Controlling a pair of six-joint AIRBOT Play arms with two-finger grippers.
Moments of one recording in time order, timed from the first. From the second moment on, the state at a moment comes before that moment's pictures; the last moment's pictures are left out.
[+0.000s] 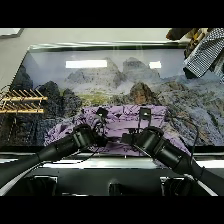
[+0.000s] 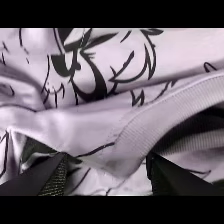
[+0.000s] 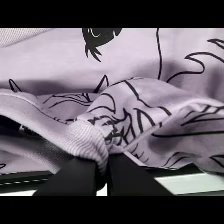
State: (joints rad) left arm -0.98 -1.32 1.01 1.86 -1.08 -2.21; right arm 0.87 -1.01 0.83 -1.79 1.16 2.69
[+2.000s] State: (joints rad) left arm -0.59 -1.18 1.77 1.44 -1.49 -1.78; right arm 0.44 -1.30 1.98 -1.44 1.58 2.18
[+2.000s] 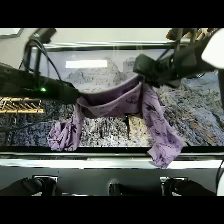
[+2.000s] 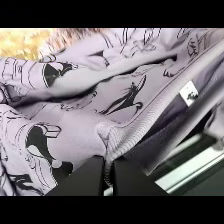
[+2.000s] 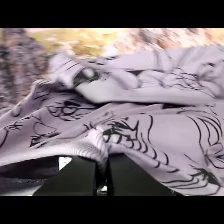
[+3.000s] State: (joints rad) left arm -0.58 -1.21 1.47 1.41 -1.47 -1.88; right arm 0.43 -0.97 1.23 -1.38 1.52 2.22
